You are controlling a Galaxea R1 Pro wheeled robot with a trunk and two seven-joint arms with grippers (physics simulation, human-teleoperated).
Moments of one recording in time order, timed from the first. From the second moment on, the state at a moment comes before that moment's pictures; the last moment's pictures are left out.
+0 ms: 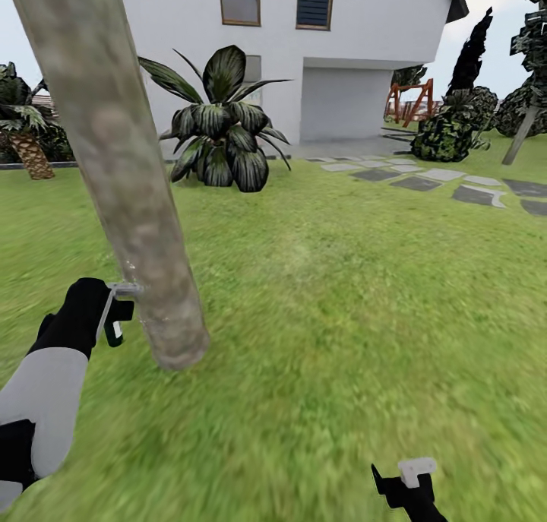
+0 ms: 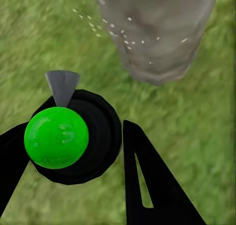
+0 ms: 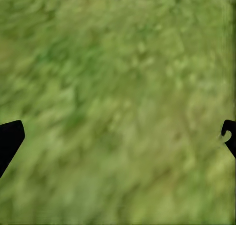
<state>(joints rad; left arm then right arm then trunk) -1.02 0.20 0.22 -0.80 -0.37 0.99 -0.16 -0.43 -0.14 0.24 -0.15 -0.17 -0.51 0.04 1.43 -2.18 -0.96</state>
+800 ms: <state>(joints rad) -1.02 0.21 0.22 -0.81 -0.37 0.99 -0.16 -0.43 -0.14 0.24 -0.15 -0.17 -0.51 0.04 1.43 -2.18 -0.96</state>
